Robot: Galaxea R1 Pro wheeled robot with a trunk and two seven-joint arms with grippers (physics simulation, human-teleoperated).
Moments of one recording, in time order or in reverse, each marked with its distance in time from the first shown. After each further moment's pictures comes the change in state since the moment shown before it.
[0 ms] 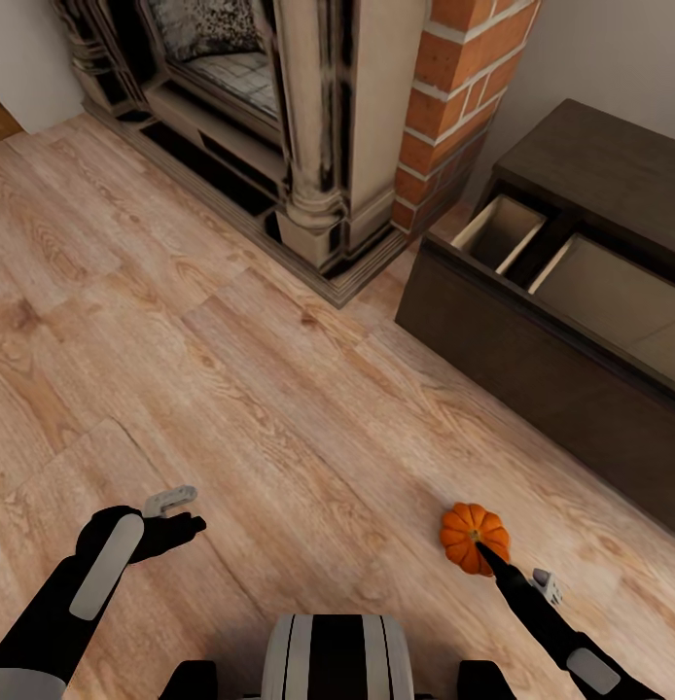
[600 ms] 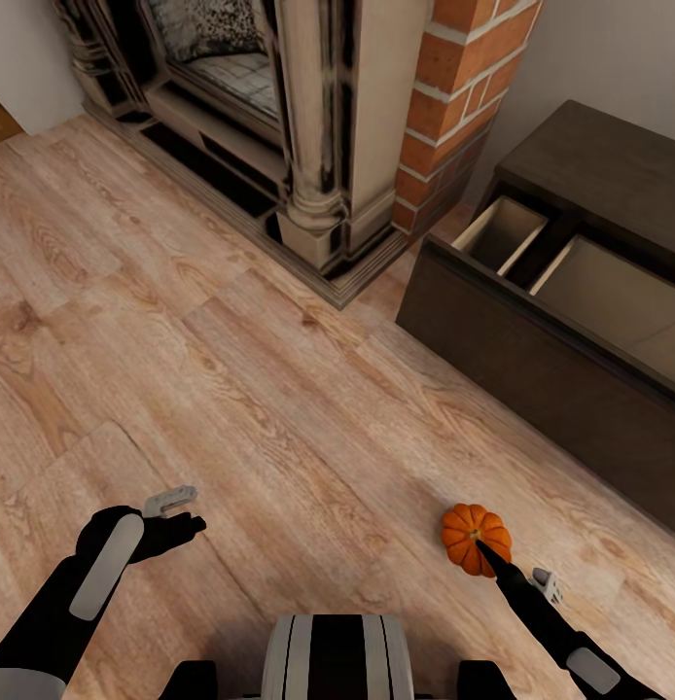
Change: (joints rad) left arm 0.000 0.000 0.000 0.000 0.000 0.000 0.000; right arm 0.000 0.000 -0.003 -0.001 -0.001 -0.004 0.008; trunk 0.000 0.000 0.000
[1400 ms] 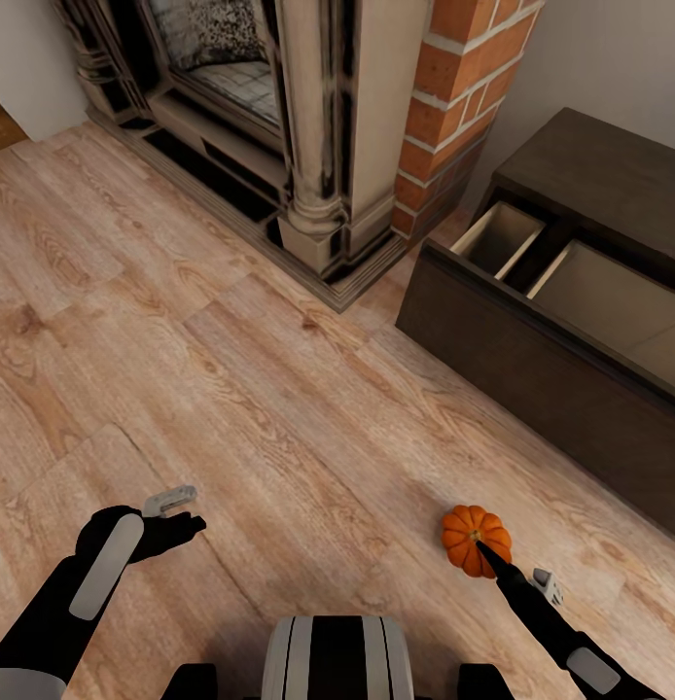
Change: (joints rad) left arm 0.000 0.000 0.001 -0.001 0.000 0.000 0.000; right arm -0.001 0.000 -0.002 0.001 0.002 0.001 -0.013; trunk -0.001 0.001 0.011
